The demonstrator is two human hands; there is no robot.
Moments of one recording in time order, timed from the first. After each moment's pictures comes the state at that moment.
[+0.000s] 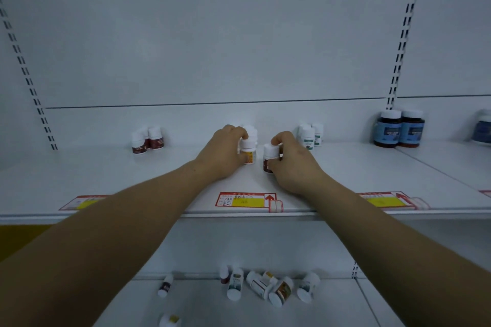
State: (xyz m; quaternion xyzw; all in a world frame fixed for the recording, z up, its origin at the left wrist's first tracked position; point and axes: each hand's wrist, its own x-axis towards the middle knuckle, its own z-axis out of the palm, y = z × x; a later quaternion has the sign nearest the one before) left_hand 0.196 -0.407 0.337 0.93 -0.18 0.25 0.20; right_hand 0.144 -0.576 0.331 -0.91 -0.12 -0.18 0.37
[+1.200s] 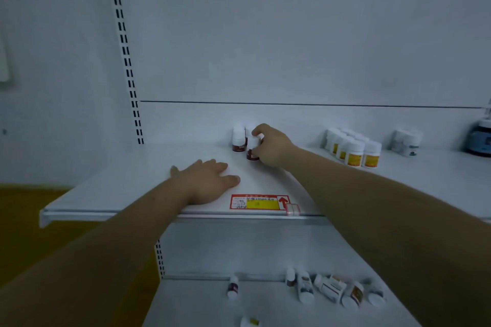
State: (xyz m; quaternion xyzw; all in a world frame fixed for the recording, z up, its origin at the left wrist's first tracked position) left_hand 0.150 -0.126 0.325 1.00 -0.04 -0.01 0.07; right_hand 0.215 -0.299 0.351 -0.94 -0.12 -0.11 0.30
